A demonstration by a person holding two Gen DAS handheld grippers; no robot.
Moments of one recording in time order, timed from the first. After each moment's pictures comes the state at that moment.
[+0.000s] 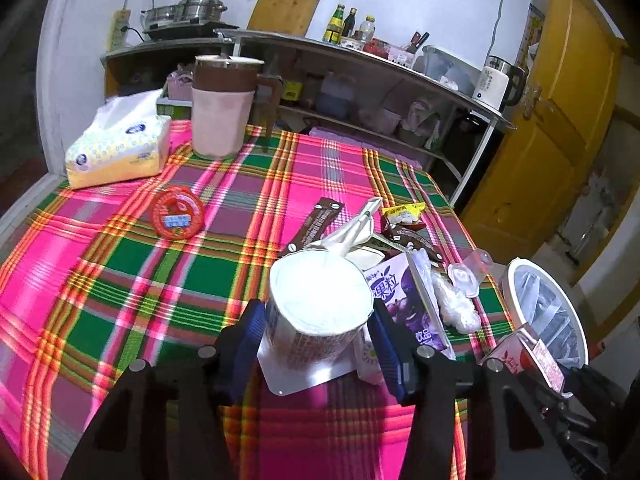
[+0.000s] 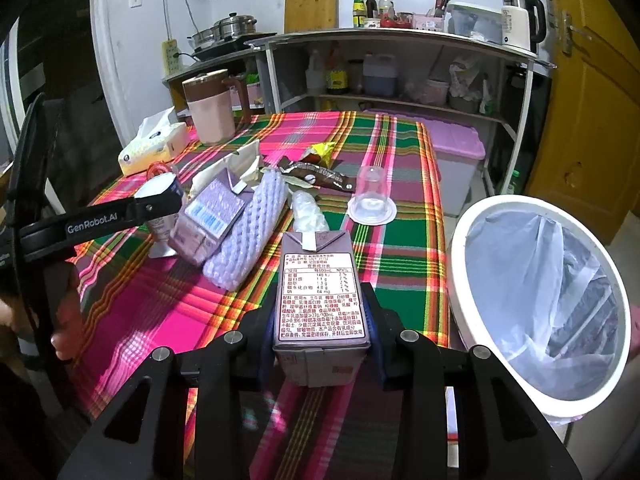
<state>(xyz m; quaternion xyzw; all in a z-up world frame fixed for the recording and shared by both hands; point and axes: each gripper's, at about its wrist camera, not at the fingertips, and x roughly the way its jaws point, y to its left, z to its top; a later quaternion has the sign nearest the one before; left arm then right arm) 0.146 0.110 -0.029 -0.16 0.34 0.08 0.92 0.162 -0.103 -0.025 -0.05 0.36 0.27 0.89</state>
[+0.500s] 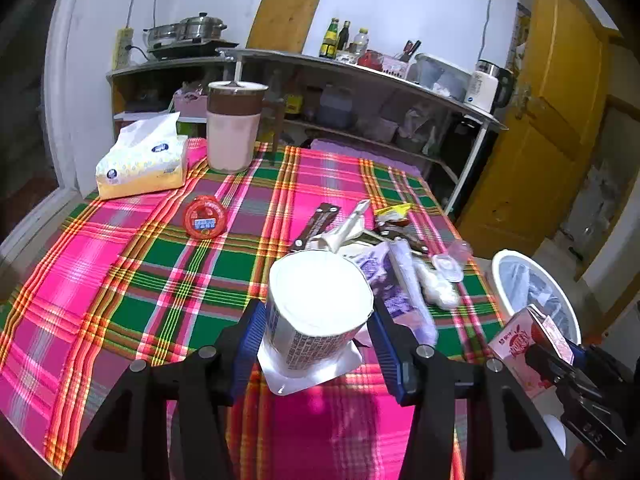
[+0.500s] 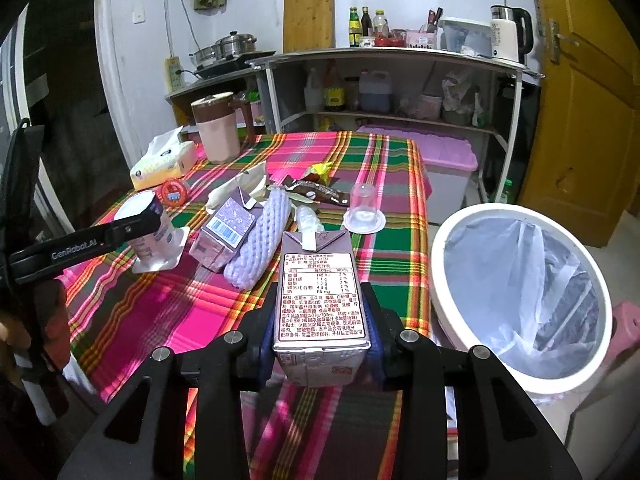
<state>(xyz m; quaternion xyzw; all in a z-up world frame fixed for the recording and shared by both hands) 0.100 0.095 -0.002 -0.14 0.33 0.08 0.93 0.134 -0.125 -0.004 -0.04 0.34 0.26 0.90</state>
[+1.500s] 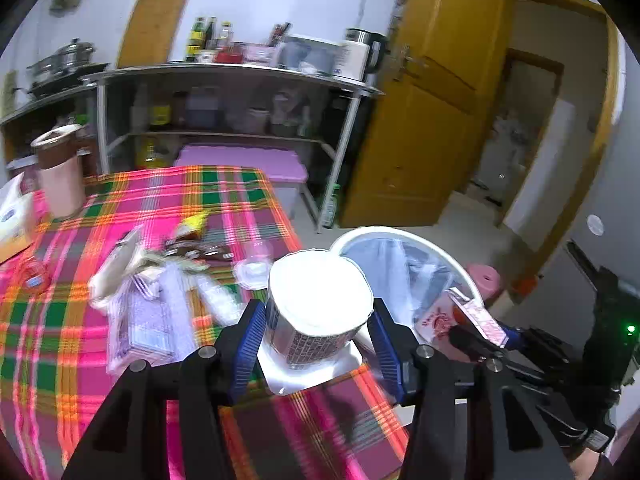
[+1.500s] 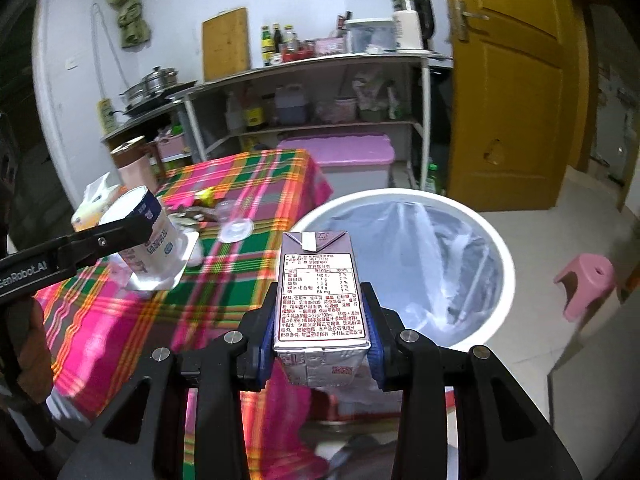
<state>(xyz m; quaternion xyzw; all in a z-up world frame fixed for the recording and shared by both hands) 0.157 -0.055 0.025 -0.08 0.33 -0.12 0.93 0.147 -0.241 0.001 0.02 0.34 0.14 0.93</state>
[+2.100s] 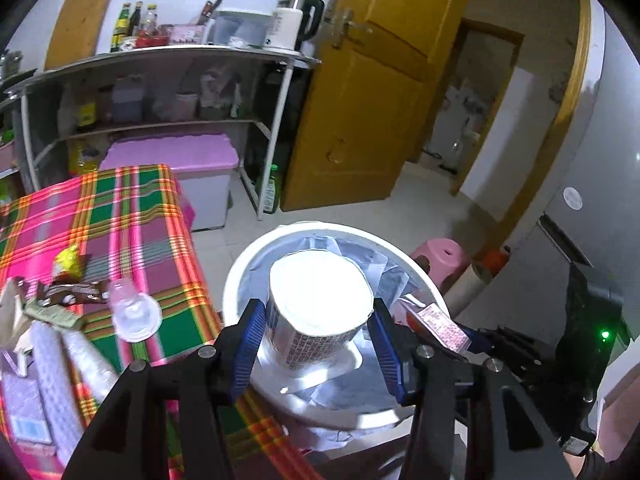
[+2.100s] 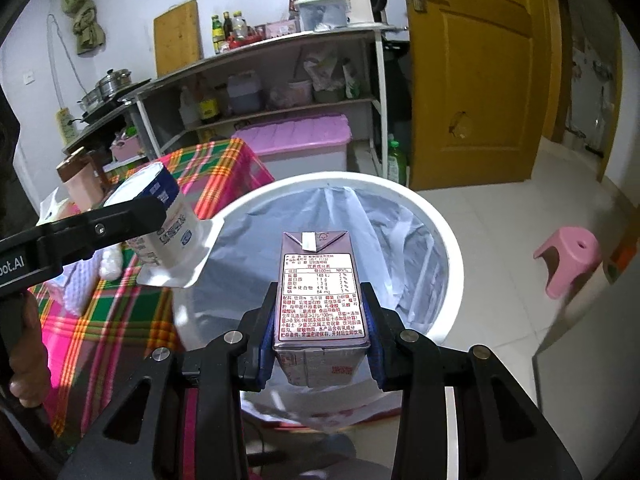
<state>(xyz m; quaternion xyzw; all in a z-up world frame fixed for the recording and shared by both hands) 0.233 -0.131 0.004 -0.06 0.36 -0.21 0.91 0.201 -0.291 -0.025 0.04 0.38 0.09 0.92</state>
